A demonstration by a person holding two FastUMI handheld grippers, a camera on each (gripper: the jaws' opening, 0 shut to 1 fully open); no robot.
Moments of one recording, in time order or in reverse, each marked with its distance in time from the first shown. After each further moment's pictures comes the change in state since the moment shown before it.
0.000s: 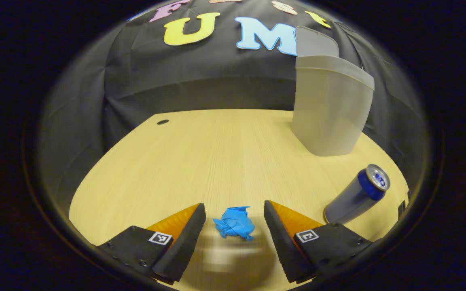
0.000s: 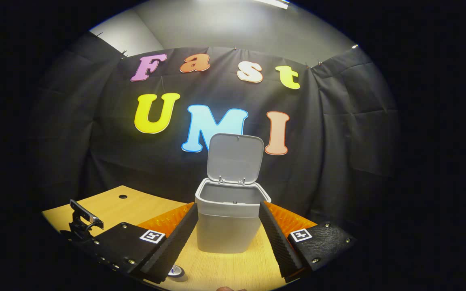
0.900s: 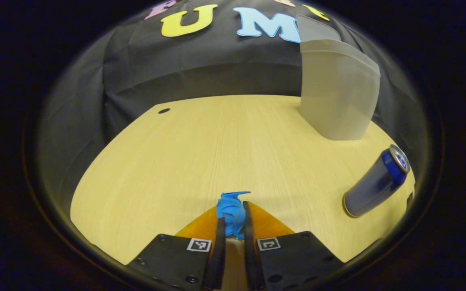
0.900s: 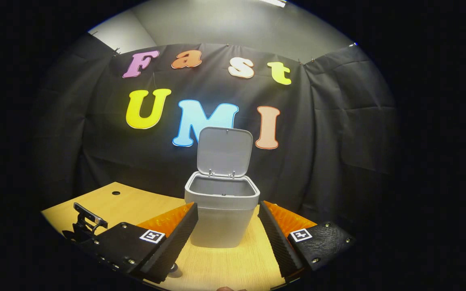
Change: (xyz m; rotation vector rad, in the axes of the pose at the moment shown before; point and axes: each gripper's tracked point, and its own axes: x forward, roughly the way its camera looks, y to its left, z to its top) left arm 0.009 0.014 -0.010 0.043 0.038 0.041; right arm -0.010 -0.022 -0.011 0.020 0.029 -0.050
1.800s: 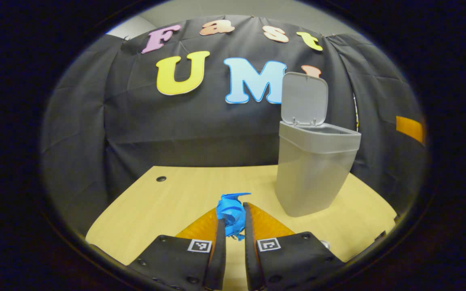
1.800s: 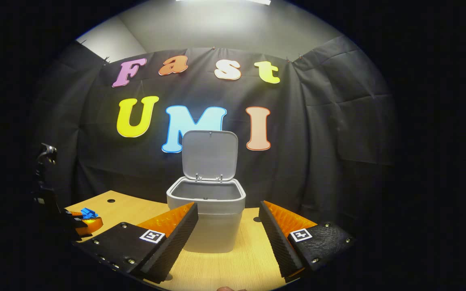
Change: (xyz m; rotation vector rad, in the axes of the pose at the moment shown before) left arm -0.104 -0.073 0.204 -0.016 -0.396 -0.076; right arm 0.022 -0.051 -0.004 0.068 -0.057 -0.022
